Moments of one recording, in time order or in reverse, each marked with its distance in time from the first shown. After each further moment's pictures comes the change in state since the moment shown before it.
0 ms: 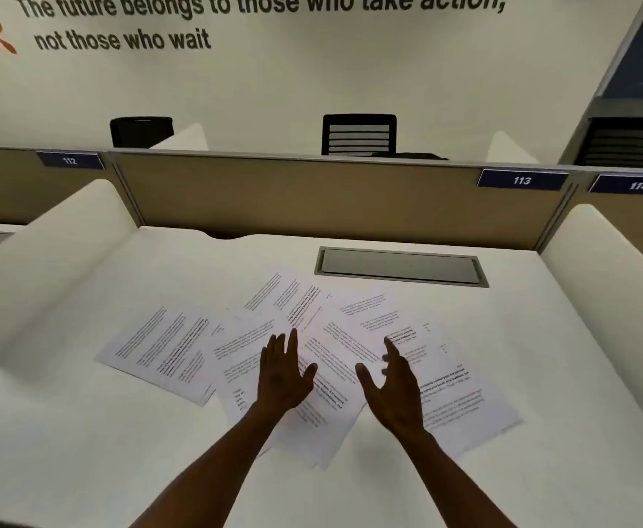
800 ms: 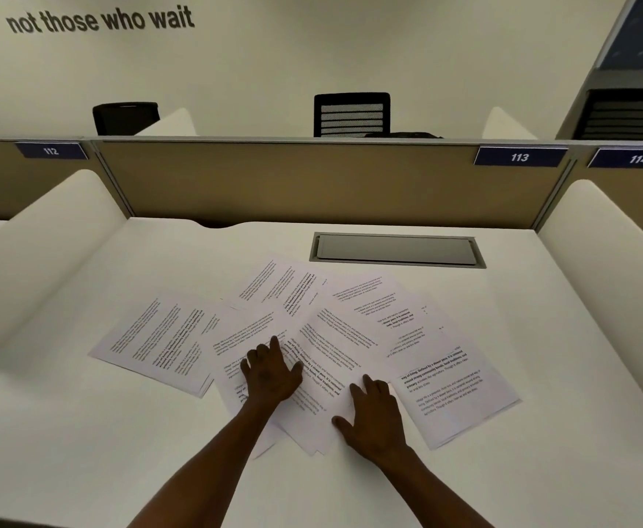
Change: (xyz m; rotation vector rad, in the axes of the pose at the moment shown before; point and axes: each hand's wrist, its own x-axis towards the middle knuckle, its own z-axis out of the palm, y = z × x) left_hand -0.001 -0.014 0.002 0.072 -0.112 -0.246; right_hand -0.036 0.034 0.049 -0.501 -0.355 -0.106
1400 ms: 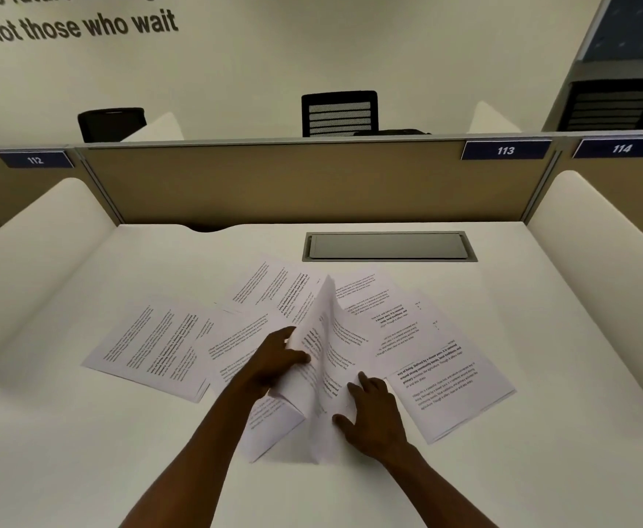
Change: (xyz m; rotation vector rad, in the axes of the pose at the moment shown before) left_hand -0.016 0.032 -0.068 -0.872 -0.394 0.067; right_hand -0.001 0.011 0.005 0.075 0.027 -0.011
